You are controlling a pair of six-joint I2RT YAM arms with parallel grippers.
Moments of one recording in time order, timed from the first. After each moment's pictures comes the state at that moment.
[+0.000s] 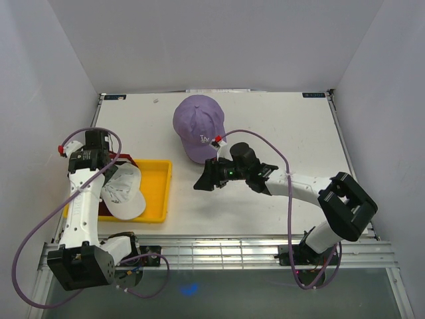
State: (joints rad) left arm 0.13 1.09 1.11 -1.16 -0.55 -0.79; right arm 0.86 1.53 0.83 0.26 -0.51 0.59
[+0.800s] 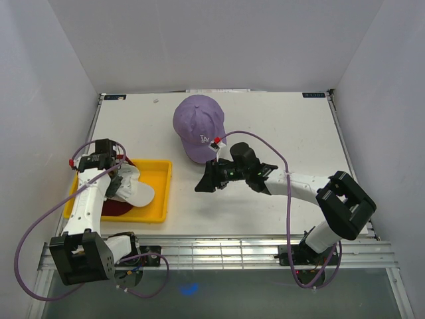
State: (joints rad) left arm 0.13 1.13 0.94 -1.12 -0.48 -0.93; right arm 0.84 1.54 0.82 0.28 -0.59 0.58
